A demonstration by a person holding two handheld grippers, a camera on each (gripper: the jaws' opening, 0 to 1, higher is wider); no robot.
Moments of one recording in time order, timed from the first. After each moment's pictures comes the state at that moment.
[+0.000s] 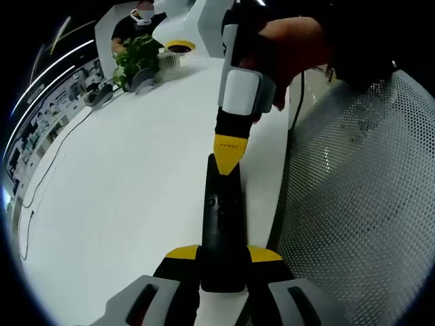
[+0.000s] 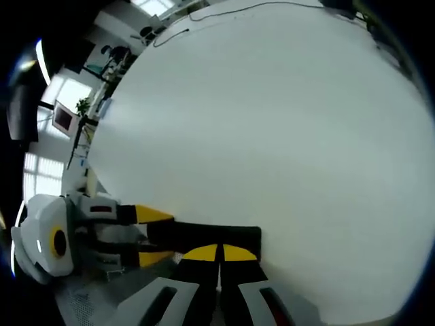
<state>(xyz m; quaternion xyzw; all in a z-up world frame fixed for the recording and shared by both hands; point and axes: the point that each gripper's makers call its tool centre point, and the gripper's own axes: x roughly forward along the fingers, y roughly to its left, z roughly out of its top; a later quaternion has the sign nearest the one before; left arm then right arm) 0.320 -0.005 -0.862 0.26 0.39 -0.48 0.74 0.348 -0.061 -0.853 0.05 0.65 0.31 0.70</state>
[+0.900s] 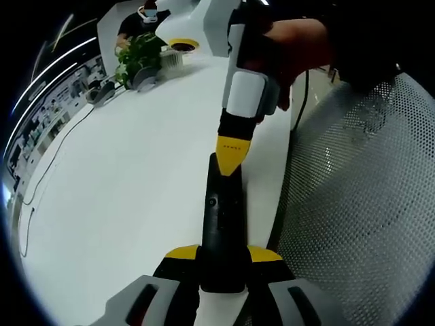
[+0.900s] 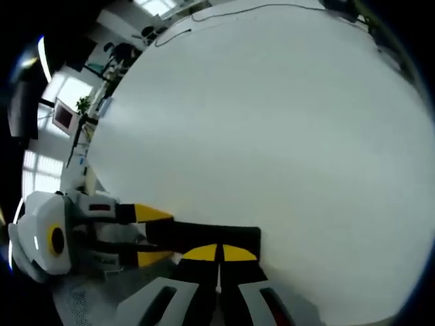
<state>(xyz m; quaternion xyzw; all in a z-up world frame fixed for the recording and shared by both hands) 0.320 -0.005 -0.862 0.26 0.40 -0.47 0.74 0.347 -0.061 -0.853 0.04 0.64 0.31 0.70</state>
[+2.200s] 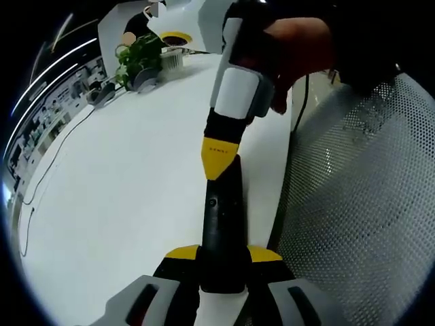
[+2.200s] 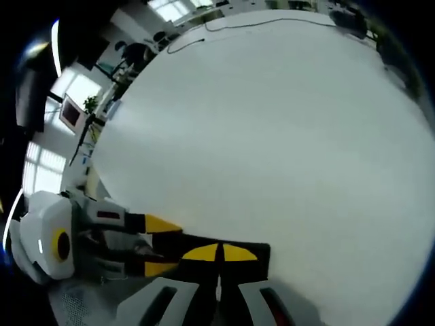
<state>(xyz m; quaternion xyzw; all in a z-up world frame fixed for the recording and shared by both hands) 0.319 -0.006 -0.862 0.25 0.40 -0.47 0.75 0.357 -0.047 -0.845 0.05 0.60 0.33 0.72</state>
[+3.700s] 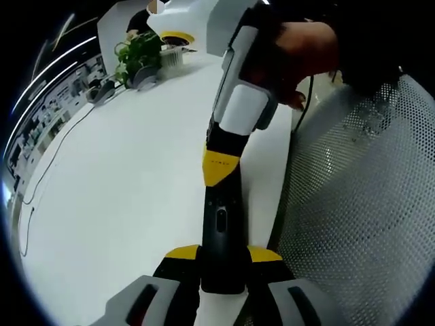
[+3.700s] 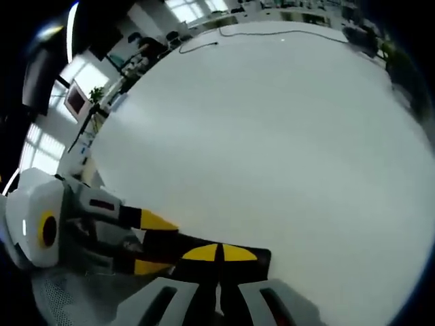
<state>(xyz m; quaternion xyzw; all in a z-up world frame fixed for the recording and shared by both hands) 0.320 -0.007 -0.862 0.26 0.40 -0.47 0.74 0.358 -0.044 -0.853 -0.02 0.57 0.36 0.74</state>
